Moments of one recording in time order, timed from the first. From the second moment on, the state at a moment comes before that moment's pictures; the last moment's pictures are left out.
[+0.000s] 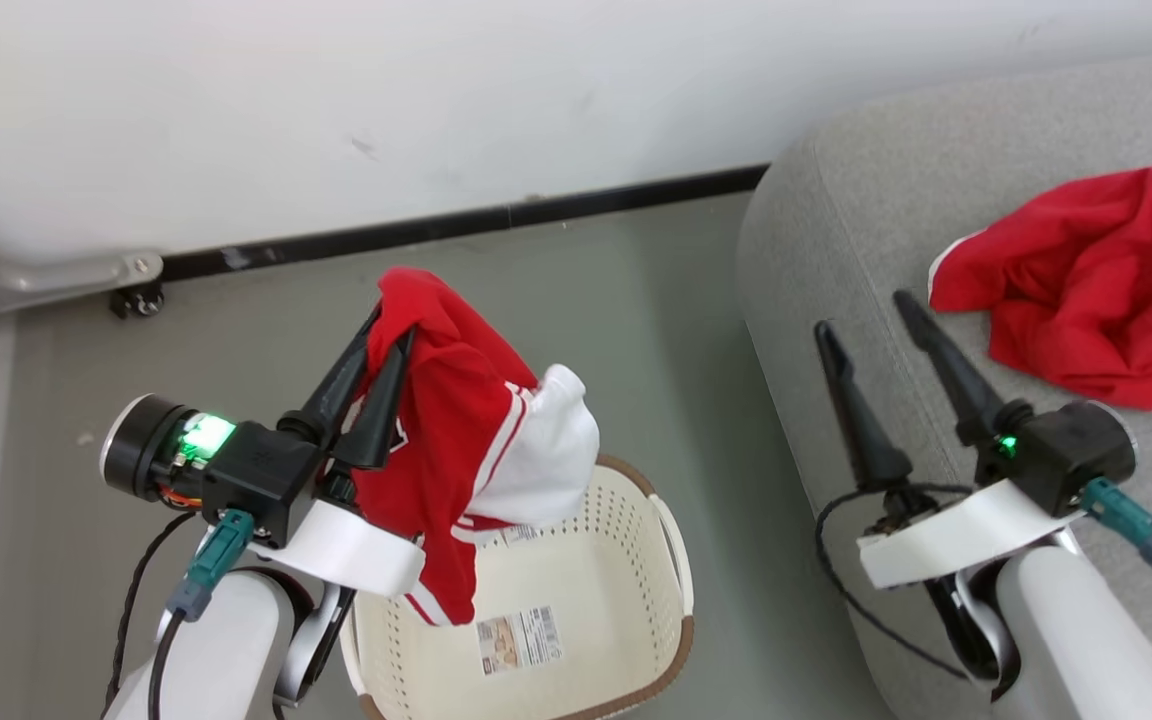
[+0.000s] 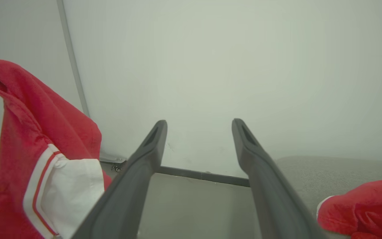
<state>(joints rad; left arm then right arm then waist) -0.37 0.24 -0.37 0.13 -0.17 0.04 -0.24 -0.30 -0.16 0.21 0.26 0.22 0.13 -0.23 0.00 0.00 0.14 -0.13</state>
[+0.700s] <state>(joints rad) -0.39 0.26 -0.45 0.10 -0.15 -0.07 -0.25 -0.25 -0.33 0.58 0.21 0.37 0.13 -0.04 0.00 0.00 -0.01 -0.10</state>
